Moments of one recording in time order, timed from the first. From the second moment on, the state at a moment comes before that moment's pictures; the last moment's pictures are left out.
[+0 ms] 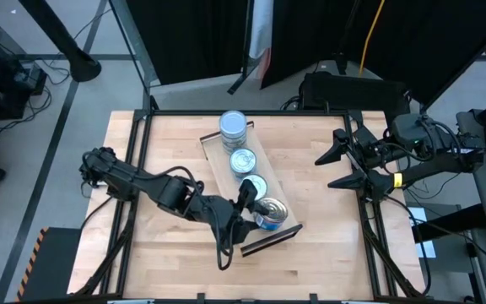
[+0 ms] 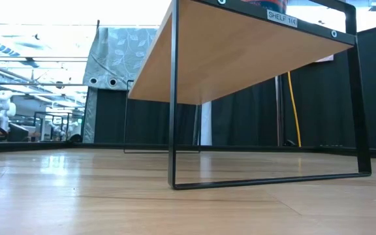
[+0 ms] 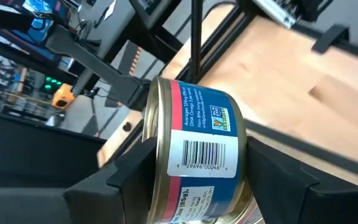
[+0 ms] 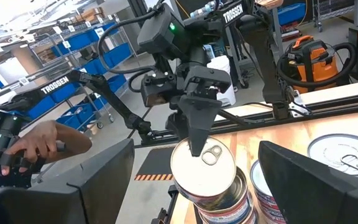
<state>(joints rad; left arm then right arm) -0.40 1.76 1.80 -0.57 -0.32 0.67 0.14 0.86 1.26 -0.49 -0.21 0.40</state>
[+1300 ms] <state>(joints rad) -0.61 1.45 1.68 -0.56 -0.70 0.22 0.15 0.74 1.00 -0.49 -0.13 -0.24</state>
